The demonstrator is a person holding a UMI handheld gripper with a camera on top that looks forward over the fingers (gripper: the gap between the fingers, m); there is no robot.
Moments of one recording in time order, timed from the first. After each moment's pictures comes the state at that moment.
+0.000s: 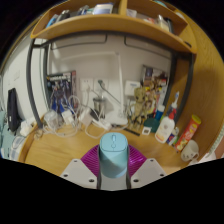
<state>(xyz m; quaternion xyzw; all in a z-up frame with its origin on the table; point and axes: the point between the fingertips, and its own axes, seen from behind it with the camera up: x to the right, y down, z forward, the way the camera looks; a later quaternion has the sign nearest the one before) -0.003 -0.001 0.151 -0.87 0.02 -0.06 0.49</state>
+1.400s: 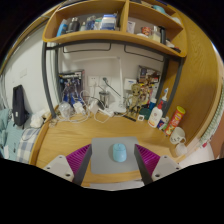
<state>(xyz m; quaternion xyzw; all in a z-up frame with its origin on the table) -0.040 -0.149 0.209 -0.89 0.02 -0.06 0.45</state>
